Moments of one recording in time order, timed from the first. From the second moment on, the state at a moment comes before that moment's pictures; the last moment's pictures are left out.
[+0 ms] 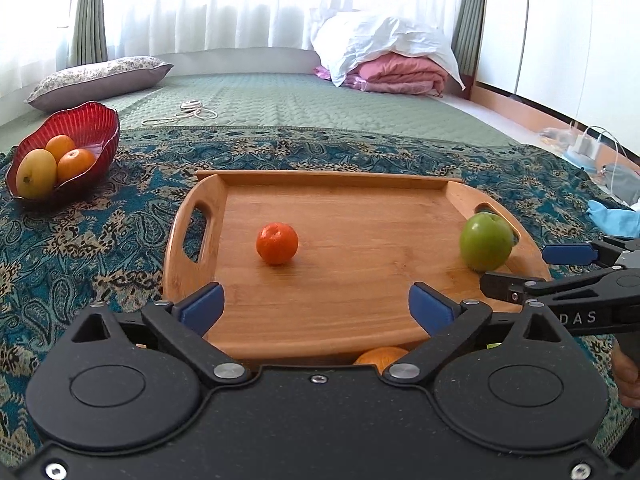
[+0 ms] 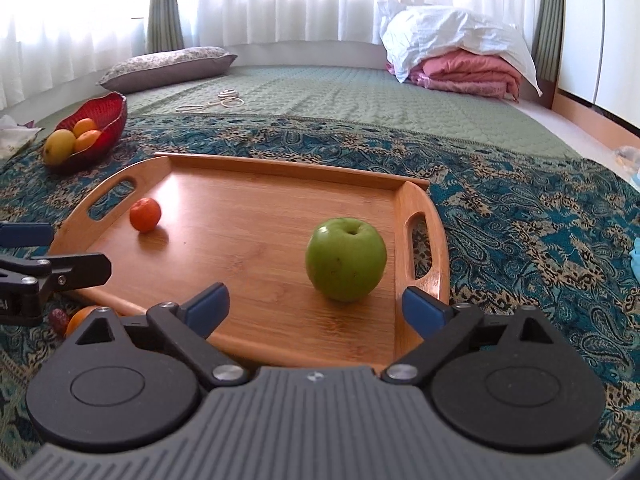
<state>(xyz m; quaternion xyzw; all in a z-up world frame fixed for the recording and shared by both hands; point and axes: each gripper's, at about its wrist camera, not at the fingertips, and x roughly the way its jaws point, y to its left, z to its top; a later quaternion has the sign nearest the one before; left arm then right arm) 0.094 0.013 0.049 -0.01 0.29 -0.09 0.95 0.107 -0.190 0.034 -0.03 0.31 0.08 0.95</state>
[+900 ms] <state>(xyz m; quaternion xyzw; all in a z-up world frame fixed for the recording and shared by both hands) 0.052 0.025 0.026 -0.01 0.27 -0.09 0.96 0.043 -0.187 0.024 -0.03 0.26 0.08 0.96</state>
